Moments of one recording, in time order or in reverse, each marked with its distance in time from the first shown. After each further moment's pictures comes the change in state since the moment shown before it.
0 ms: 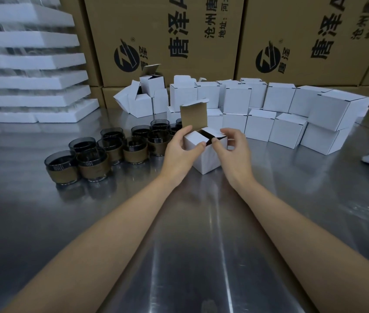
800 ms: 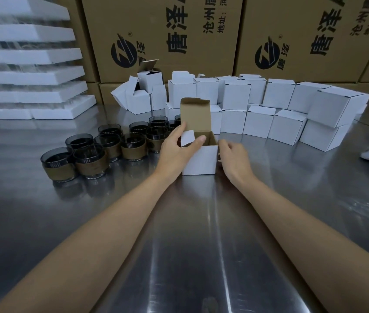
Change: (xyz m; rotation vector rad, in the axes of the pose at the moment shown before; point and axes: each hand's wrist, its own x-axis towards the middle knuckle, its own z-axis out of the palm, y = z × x) left_hand -0.004 0.005 -0.010 0.061 -0.035 -0.020; right_hand -0.001 -0.002 -0.002 -0.227 -0.129 0.205
